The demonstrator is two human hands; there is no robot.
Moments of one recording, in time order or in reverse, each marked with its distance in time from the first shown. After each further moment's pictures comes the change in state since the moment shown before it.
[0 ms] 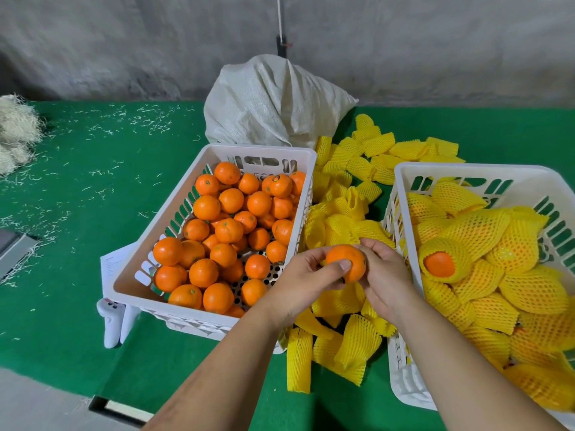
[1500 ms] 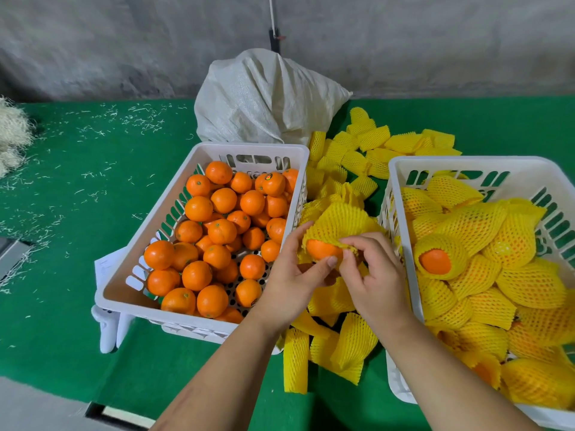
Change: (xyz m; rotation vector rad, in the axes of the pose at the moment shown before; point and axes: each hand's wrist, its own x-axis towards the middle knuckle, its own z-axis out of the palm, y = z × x) left_hand 0.004 -0.017 -0.005 0.030 0.106 0.208; right_hand -0.031 -0.007 -0.001 -0.658 0.058 -1.129
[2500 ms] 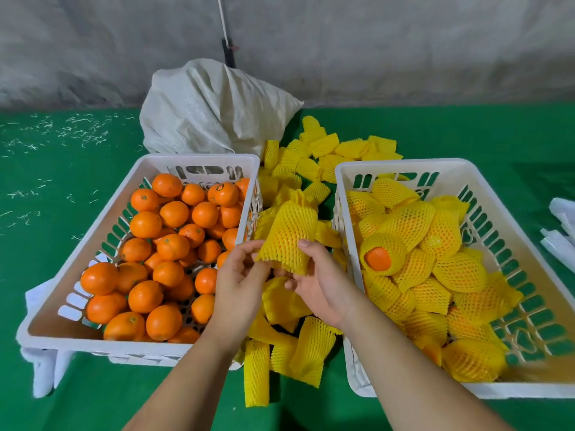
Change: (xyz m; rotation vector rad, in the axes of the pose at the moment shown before) left_hand 0.005 -0.003 0.010 0.121 0.288 0.123; right_hand 0.015 0.001 -0.005 1.168 -0.316 1.080
